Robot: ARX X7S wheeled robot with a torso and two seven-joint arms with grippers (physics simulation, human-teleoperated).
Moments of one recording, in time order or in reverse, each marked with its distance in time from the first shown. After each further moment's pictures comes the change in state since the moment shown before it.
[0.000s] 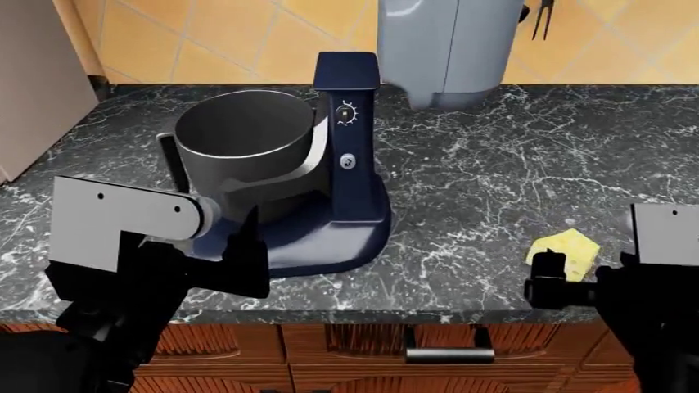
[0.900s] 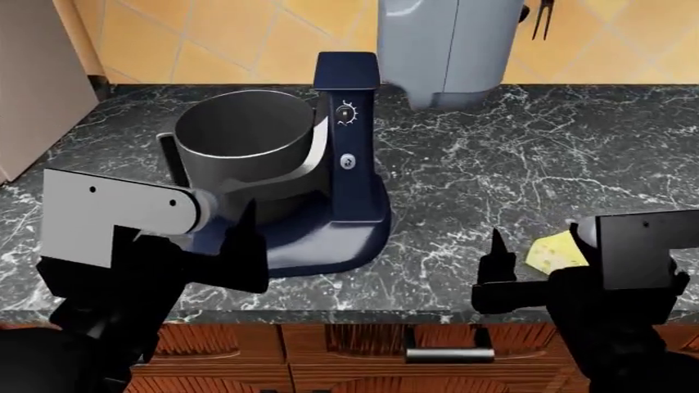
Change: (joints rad) left arm -0.041 0.024 -0.023 -0.005 -0.061 -0.042 -0.066; right arm -0.002 -0.253 0.095 -0.375 -0.165 0.147 -0.168
